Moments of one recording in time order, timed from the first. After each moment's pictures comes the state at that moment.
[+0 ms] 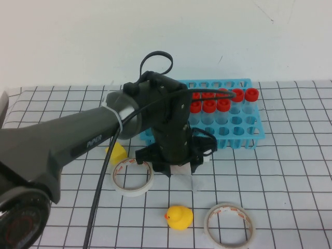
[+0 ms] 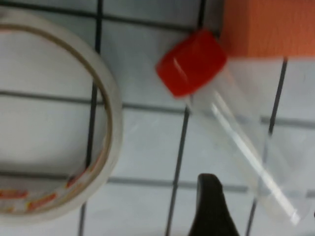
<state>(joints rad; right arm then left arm) -0.01 -0.01 0.03 0.74 0.38 0.05 -0.64 2.07 -1.69 -0.03 0.99 -0.79</state>
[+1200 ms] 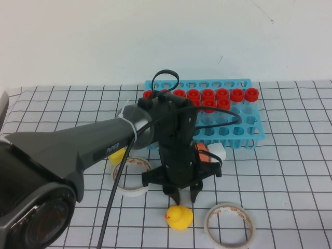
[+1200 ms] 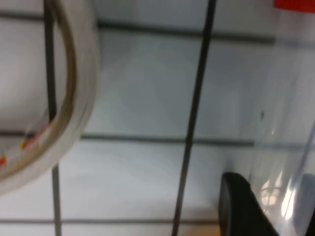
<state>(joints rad) -0.01 -0.01 0.03 0.74 0.38 0.01 -0.64 2.17 -1.70 -0.15 1.06 -0.72</state>
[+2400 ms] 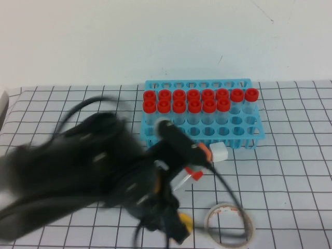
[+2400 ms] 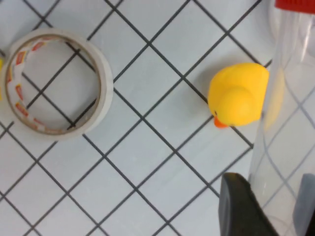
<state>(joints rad) -0.01 -0.01 0.03 0.90 0.48 -0.08 -0.85 1.54 -1.16 0.18 0.92 -0.16</state>
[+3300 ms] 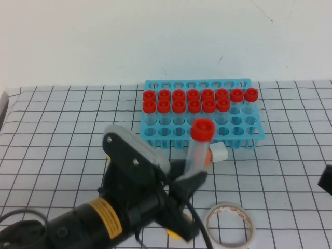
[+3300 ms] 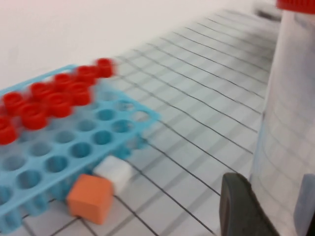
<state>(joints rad) -0.01 0.68 -0.36 1.69 0.91 -1.60 -0.81 1.26 -0.57 0.09 -0.40 -0.21</state>
